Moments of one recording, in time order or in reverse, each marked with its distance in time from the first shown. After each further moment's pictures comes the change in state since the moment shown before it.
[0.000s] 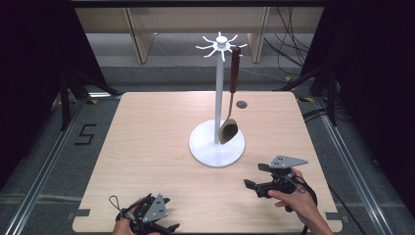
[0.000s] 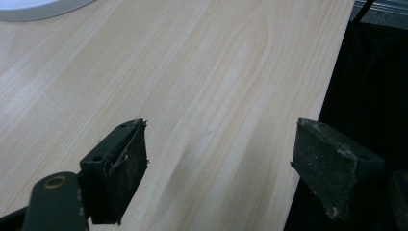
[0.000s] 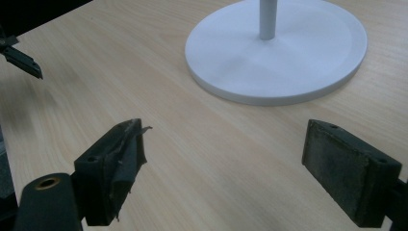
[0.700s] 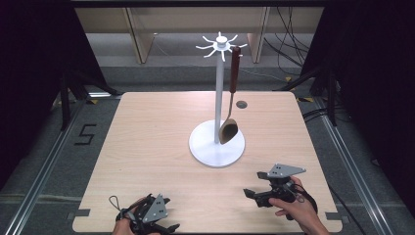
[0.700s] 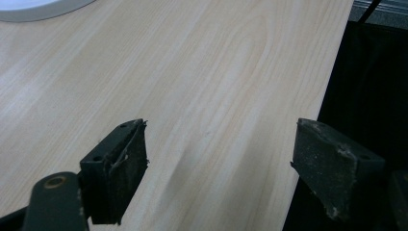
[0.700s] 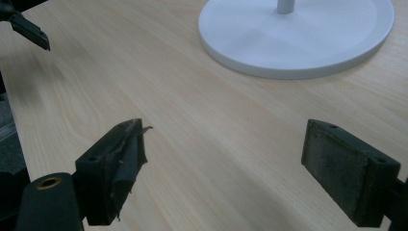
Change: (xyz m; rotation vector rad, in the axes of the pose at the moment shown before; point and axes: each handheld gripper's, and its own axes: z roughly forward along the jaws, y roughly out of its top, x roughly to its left) left arm 0.000 0.000 0.000 0.002 -0.002 0.001; right arm 0.009 -0.018 0.000 0.024 0.001 -0.046
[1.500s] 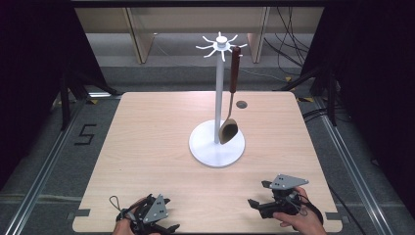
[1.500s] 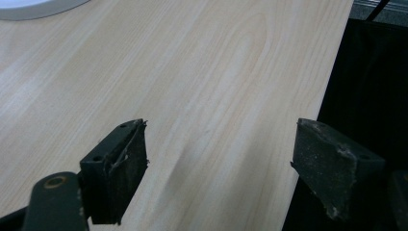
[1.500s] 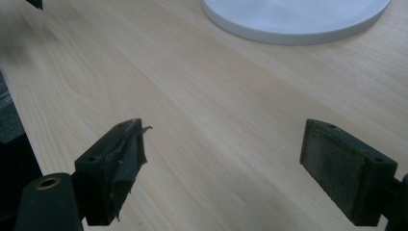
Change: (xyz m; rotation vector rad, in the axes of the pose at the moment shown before) left arm 0.000 0.000 0.000 0.008 0.002 0.005; right arm 0.013 -0.022 -0.010 0.062 -0.035 -0.037
